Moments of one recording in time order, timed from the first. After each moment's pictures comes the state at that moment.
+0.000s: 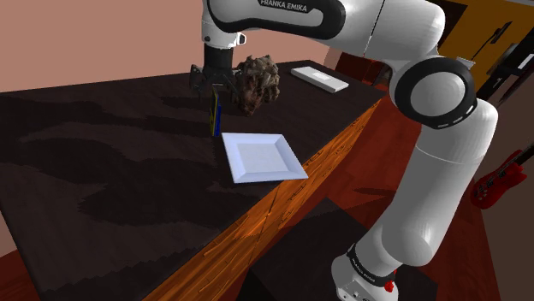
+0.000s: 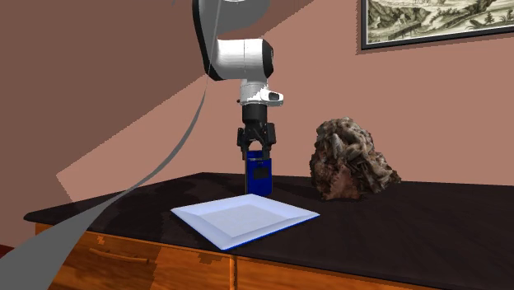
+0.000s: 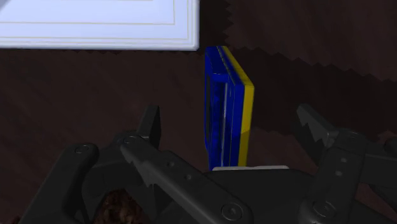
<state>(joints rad) 0.02 0.27 0.32 -1.42 -0.10 1.62 0.82</state>
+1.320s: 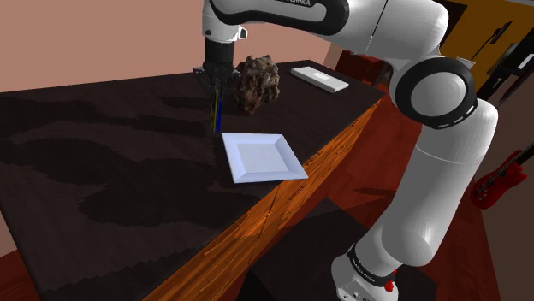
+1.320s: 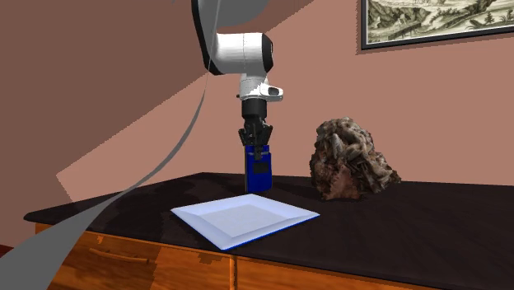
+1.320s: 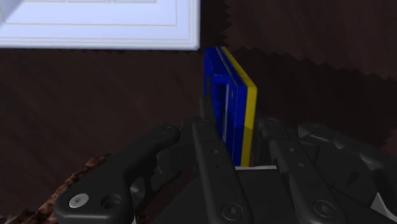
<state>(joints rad) 0.02 0.27 0.32 -1.38 -0.10 1.58 0.82</state>
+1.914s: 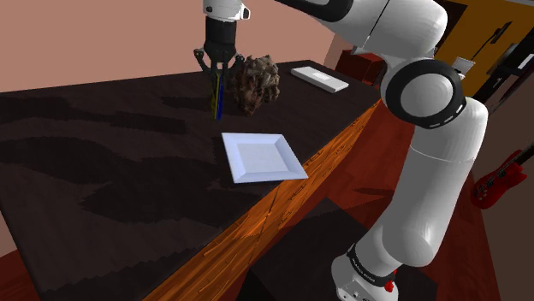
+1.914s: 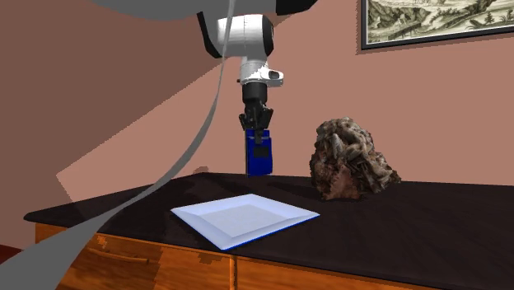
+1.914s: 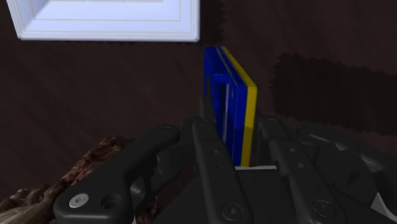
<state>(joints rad) 0.04 0.32 0.32 -1.19 -0.11 1.44 0.82</state>
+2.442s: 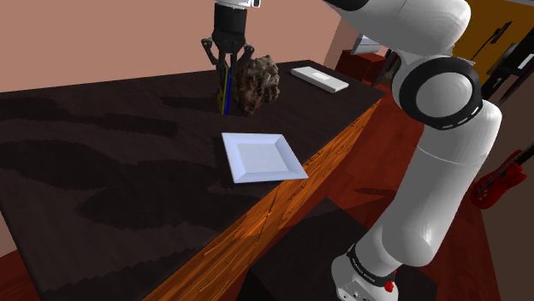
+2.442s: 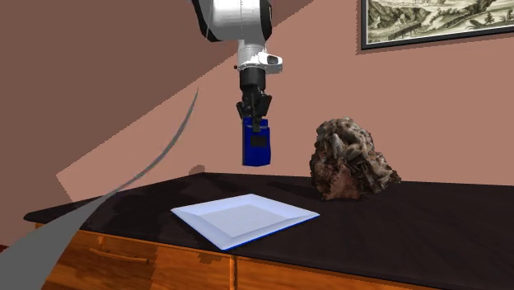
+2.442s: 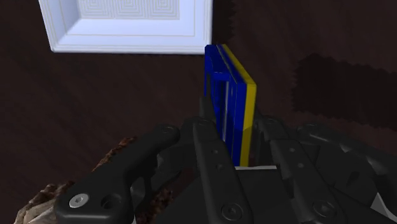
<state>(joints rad) 0.03 0.25 0.32 -1.20 -0.09 1.38 0.82</state>
